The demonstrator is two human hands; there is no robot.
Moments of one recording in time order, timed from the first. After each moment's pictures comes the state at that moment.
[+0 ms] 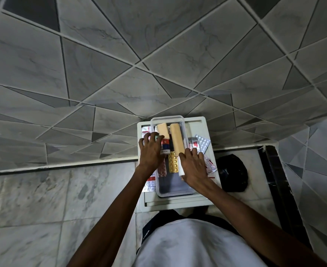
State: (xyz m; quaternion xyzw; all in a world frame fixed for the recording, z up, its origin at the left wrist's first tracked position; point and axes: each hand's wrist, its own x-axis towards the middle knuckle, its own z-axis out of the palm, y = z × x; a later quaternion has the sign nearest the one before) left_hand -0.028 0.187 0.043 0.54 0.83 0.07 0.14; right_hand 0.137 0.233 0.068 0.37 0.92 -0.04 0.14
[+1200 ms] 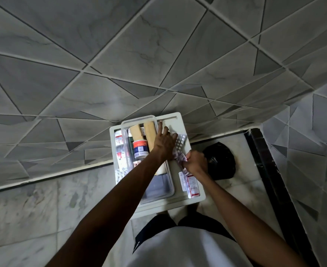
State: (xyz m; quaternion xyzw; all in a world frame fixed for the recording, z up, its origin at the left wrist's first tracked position) left_hand 0.061 0.314 0.044 0.71 0.65 -0.28 0.08; right_hand 0.203 0.304 0.031 0.66 0.65 -0.37 0.05
